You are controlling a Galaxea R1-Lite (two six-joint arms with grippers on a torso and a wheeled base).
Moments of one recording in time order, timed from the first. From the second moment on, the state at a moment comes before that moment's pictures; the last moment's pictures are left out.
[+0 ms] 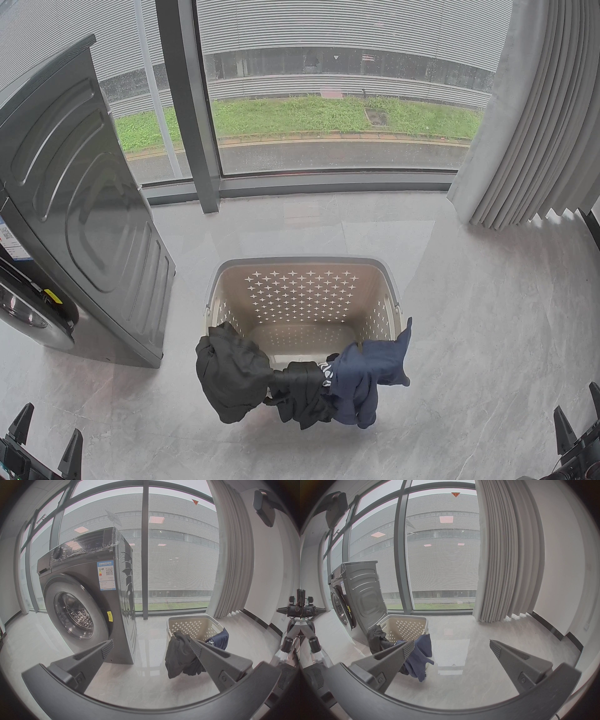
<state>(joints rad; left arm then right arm) 0.00 0.02 -0.02 0.00 -0.02 0.00 0.00 0.02 -0.02 0.00 0.02 -0.01</state>
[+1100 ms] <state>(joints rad) 0.00 0.02 -0.02 0.00 -0.02 0.00 0.00 0.02 -0.02 0.00 0.02 -0.01</state>
